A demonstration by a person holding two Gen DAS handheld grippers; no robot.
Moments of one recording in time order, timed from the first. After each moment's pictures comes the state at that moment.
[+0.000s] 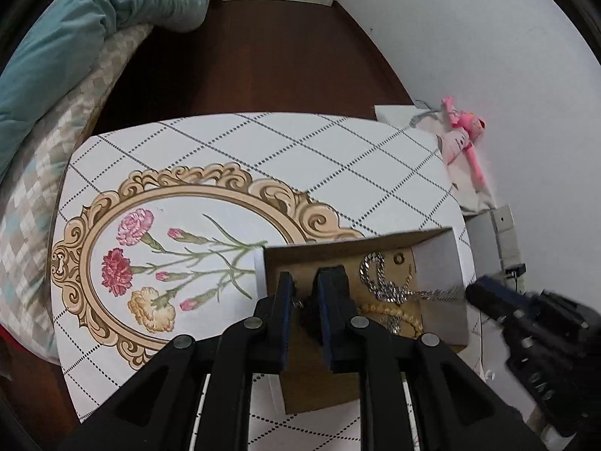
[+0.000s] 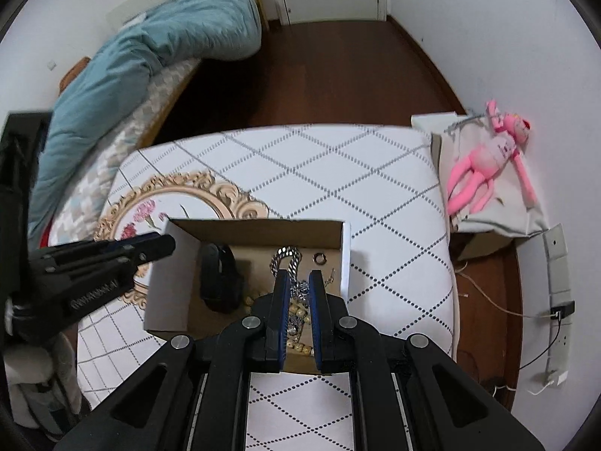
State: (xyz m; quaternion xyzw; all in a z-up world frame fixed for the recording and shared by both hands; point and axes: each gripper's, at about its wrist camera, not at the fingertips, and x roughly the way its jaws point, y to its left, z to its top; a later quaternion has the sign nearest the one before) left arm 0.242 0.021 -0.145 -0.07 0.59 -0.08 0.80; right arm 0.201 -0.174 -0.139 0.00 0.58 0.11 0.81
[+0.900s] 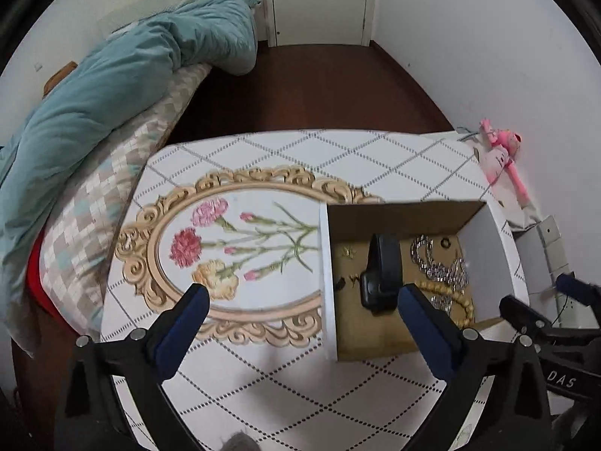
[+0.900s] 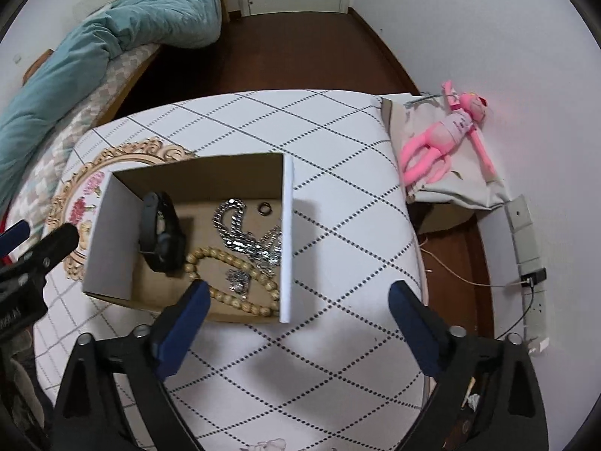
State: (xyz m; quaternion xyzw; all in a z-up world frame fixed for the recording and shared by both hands) left arm 0.170 0.025 -0.144 -0.01 0.51 0.02 0.86; right arm 0.155 -0.193 -0.159 -0.04 0.57 0.02 0.82
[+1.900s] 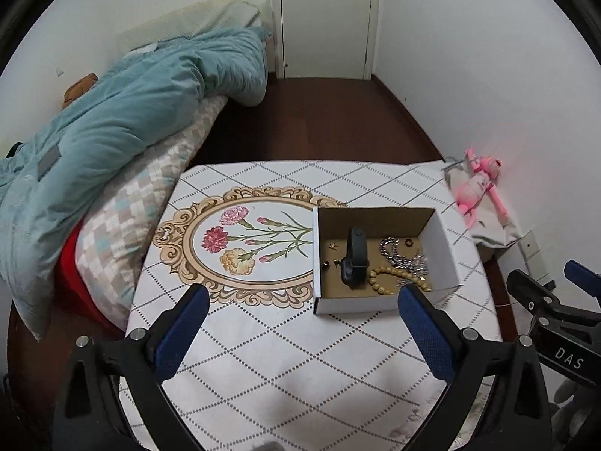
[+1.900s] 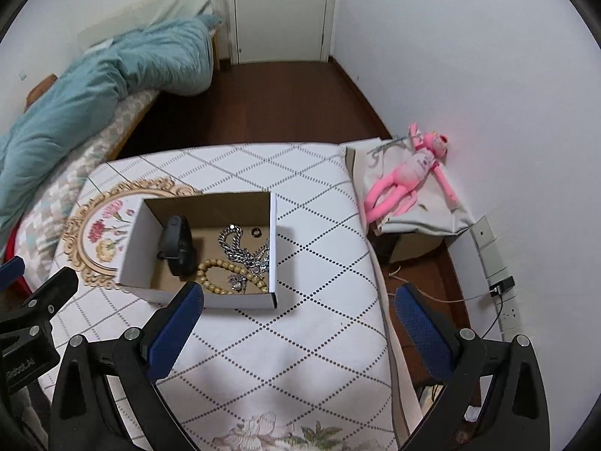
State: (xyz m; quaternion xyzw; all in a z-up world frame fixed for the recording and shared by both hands) left arm 0.084 0.018 -0.066 -0.02 0.45 0.03 0.89; right arm 0.075 -0.202 -0.067 -0.04 0.47 0.00 0.88
